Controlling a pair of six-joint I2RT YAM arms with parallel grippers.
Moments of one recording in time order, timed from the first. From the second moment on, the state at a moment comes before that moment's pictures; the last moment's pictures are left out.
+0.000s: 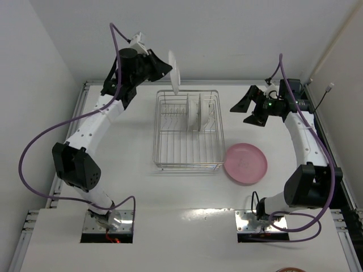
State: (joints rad) left arm -0.33 1.66 1.73 -0.17 0.21 -0.66; right arm -0.13 1.47 1.32 -0.72 -0.72 0.41
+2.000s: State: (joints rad) left arm -0.37 1.75 1.53 -0.15 0.32 -0.67; right arm -0.14 1.49 1.41 -0.91 -0.37 0.36
